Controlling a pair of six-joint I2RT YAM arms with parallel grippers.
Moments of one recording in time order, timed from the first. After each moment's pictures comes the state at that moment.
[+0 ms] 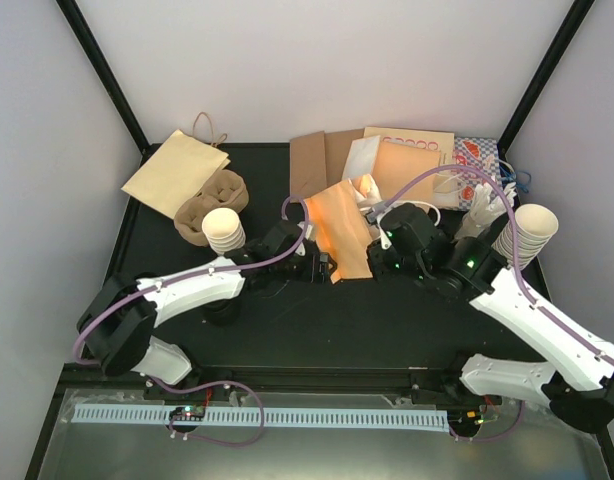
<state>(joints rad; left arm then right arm) -0.80 1.45 0.86 -0.17 0.12 -0.65 0.87 1.10 1.26 -0.99 0.20 0.32</state>
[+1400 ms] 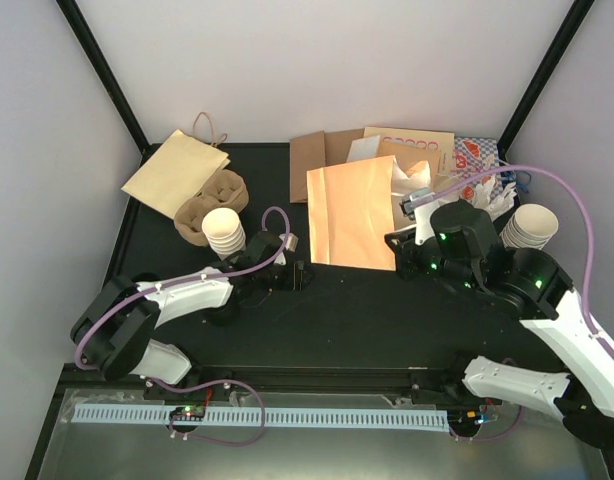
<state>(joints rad) -0.68 1.42 0.65 -0.02 0.23 -0.67 0.87 0.97 1.42 -1.08 0.15 0.37</state>
